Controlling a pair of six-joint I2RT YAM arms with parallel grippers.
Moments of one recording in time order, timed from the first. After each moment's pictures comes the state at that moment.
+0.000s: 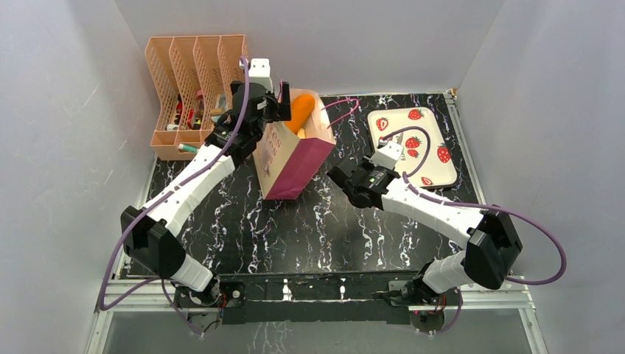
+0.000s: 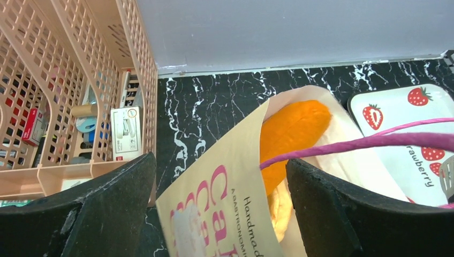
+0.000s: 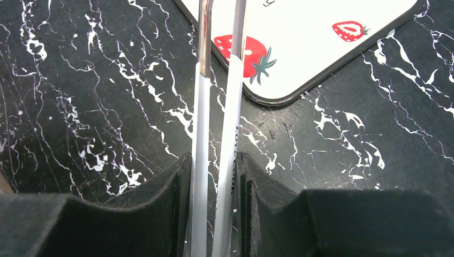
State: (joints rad) left arm -0.54 1.51 1.45 -0.21 -0.42 -0.14; right arm 0.83 1.41 1.10 -0.85 0.97 1.22
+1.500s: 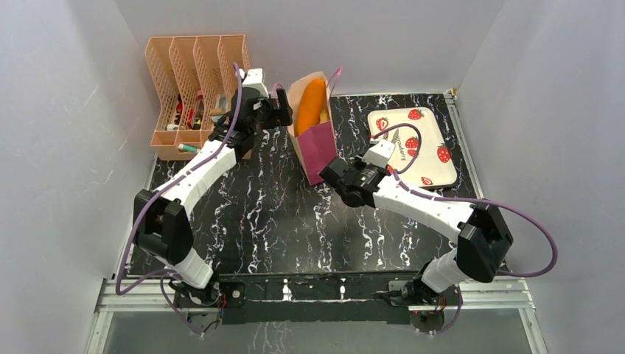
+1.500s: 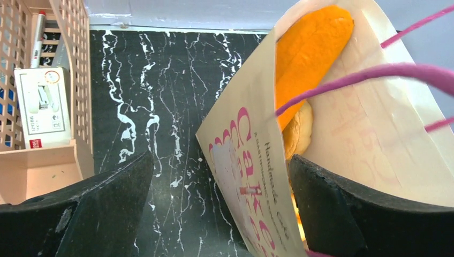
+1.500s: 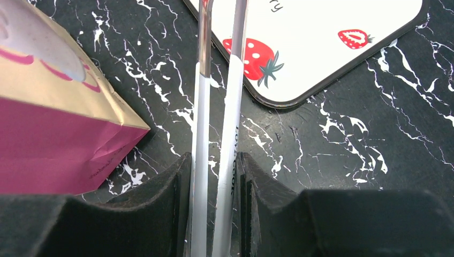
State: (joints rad) left arm -0.42 1.61 1.36 -0.12 -0.11 -0.33; right arm 0.86 1.47 1.15 -0.87 1.00 1.21
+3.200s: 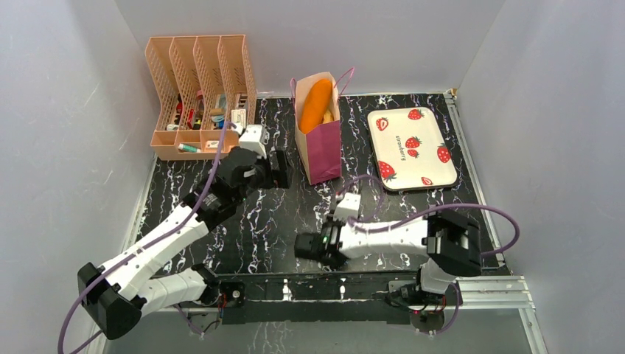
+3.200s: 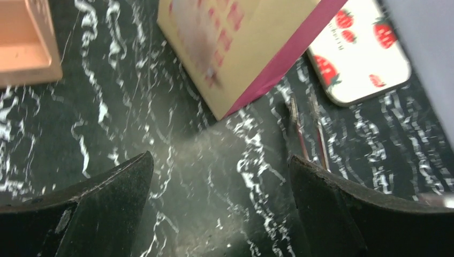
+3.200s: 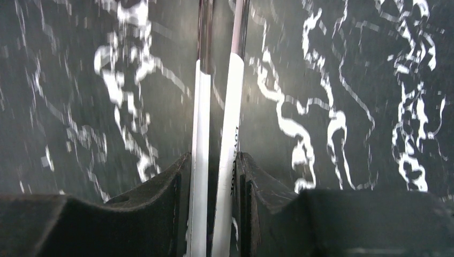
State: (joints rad) left arm -0.71 1.04 0.96 -0.33 -0.24 -0.41; right arm 1.29 1.61 1.04 -1.06 0.93 1.59
